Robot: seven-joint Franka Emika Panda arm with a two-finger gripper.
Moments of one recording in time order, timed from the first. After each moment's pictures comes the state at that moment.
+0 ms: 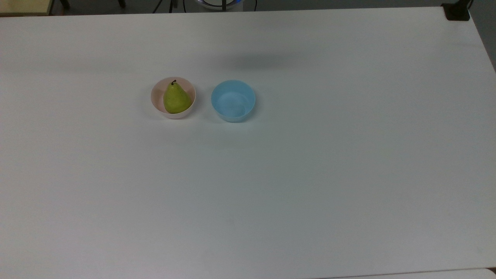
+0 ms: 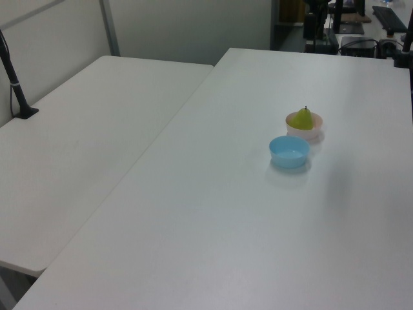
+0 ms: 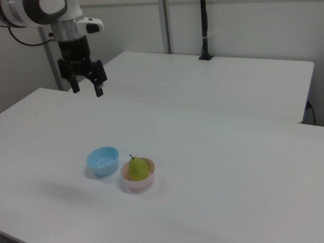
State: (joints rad) arm 0.14 -0.02 -0.08 -1.59 -0.05 1.55 0.06
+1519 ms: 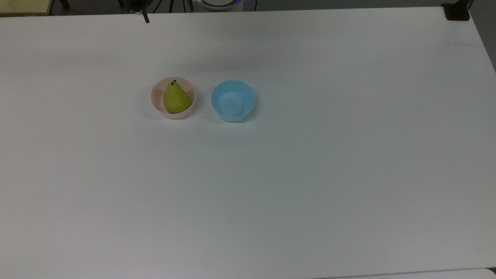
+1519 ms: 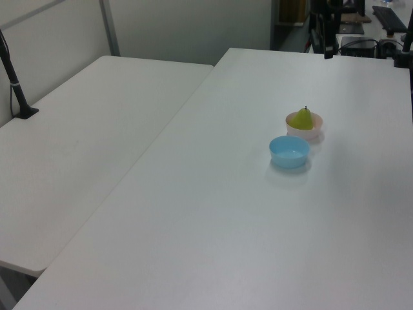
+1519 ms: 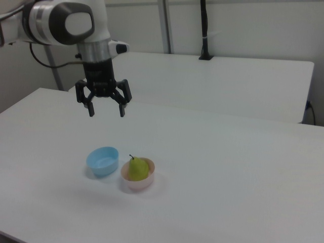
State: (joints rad) arm 0.03 -0.01 -0.10 -1.70 -0.05 1.57 -0.43
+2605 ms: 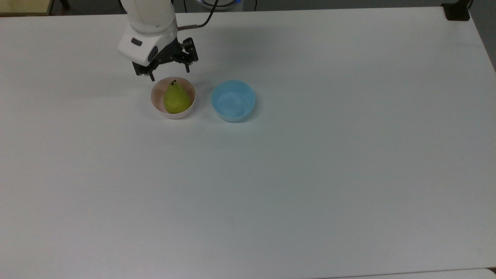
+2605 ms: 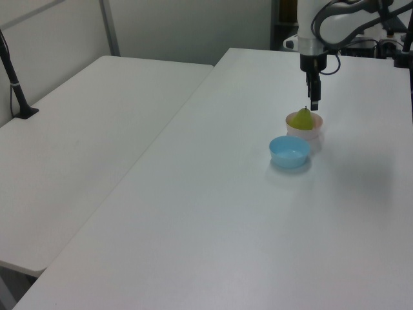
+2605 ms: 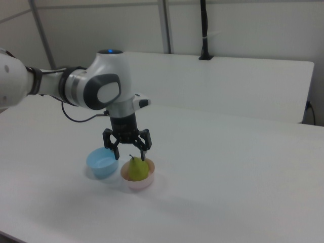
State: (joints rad) arm -0.02 0.10 -0.10 -2.00 -0.05 2.03 -0.45
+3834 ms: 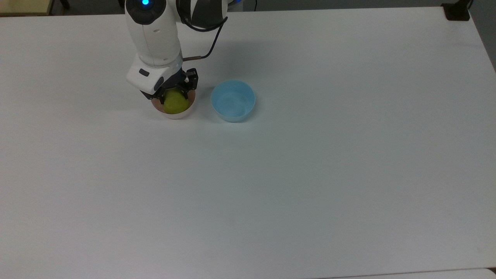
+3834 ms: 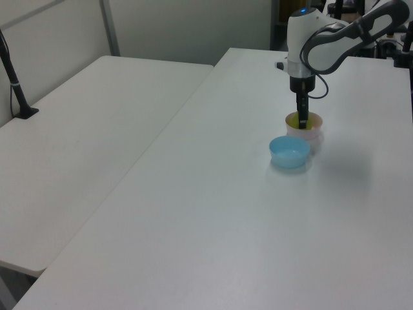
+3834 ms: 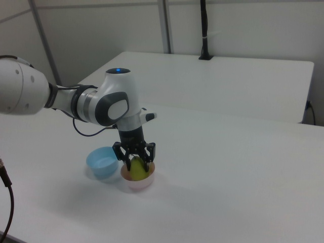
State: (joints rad) arm -0.02 0.23 -0.10 -2.00 -0.05 2.18 -0.40
